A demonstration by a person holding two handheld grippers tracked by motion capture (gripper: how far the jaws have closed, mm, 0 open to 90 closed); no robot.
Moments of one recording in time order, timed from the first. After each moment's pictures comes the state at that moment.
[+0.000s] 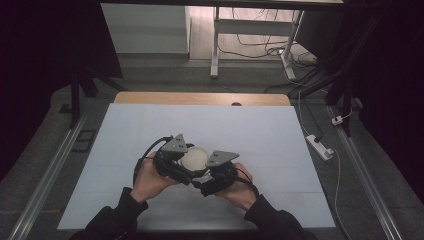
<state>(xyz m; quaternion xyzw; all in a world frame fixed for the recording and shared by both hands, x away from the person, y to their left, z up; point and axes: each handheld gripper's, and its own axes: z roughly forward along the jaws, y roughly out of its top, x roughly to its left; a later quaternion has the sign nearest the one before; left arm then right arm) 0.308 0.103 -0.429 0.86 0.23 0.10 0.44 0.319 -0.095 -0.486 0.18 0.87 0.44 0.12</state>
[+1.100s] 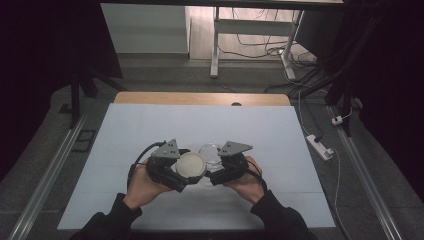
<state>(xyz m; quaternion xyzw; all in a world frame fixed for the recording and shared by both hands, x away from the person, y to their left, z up) 0.289 0.116 -0.430 0.86 0.21 0.07 0.47 0.339 -0.120 -0.475 0.22 0.85 0.45 0.14</state>
